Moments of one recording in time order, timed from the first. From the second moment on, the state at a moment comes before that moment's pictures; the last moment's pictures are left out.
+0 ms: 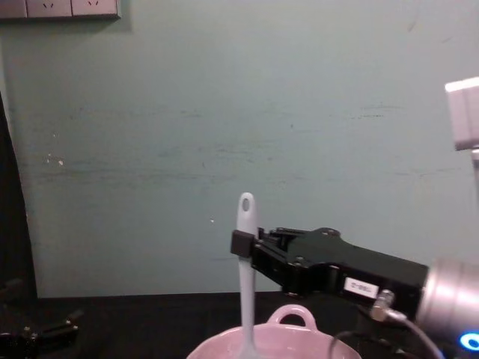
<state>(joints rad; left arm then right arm) -0.20 0.60 0.45 -1.41 -0.25 -0.12 0.03 0.41 0.32 -0.52 -1.27 0.50 -0.24 0.72</state>
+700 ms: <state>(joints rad) -0.20 0.60 0.45 -1.41 -0.25 -0.12 0.03 0.51 0.20 -0.50 -1.08 0.36 -0.31 0.55</state>
